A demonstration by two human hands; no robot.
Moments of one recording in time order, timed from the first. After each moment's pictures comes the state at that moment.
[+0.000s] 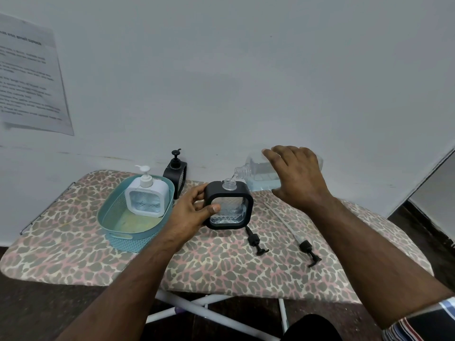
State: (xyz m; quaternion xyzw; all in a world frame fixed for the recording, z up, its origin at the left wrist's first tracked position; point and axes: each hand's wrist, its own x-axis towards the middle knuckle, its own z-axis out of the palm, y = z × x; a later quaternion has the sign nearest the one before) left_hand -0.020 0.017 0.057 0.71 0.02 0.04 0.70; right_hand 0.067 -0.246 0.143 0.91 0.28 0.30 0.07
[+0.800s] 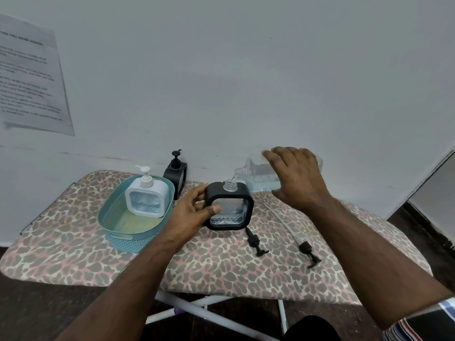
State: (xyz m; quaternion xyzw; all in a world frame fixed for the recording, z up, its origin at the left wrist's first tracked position) left_hand -0.022 0.016 0.059 0.71 0.02 0.04 0.71; right_hand 0.068 -0.246 0.143 0.91 0.27 0.29 0.09
